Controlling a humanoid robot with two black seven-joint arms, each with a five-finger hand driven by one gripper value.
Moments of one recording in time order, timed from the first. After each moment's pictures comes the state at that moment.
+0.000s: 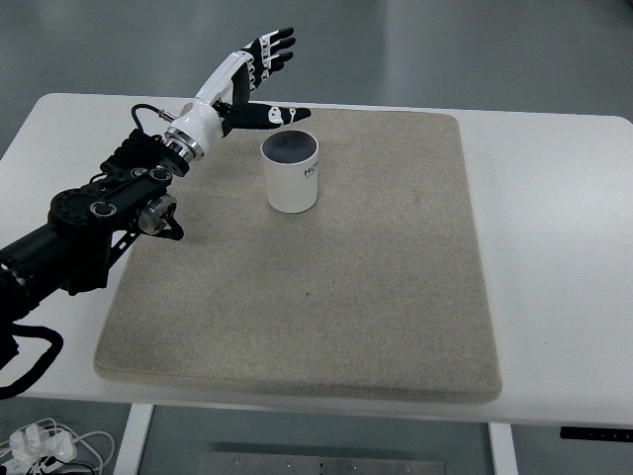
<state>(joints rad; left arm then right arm) -0.97 0.18 -0.51 -0.60 0.62 -0.04 -0.61 0.02 0.00 -0.01 0.19 -0.03 -0.01 -0.03</state>
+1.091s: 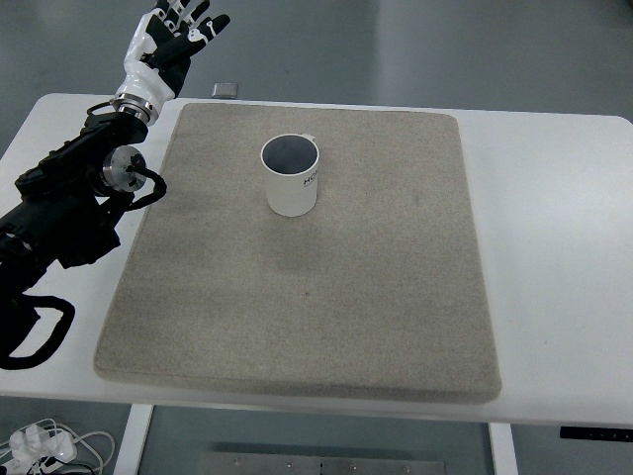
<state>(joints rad) -1.05 0.13 -0.56 -0.28 -0.06 -0.32 -0.44 0.02 0.00 -0.01 0.19 -0.03 -0.01 -0.03</state>
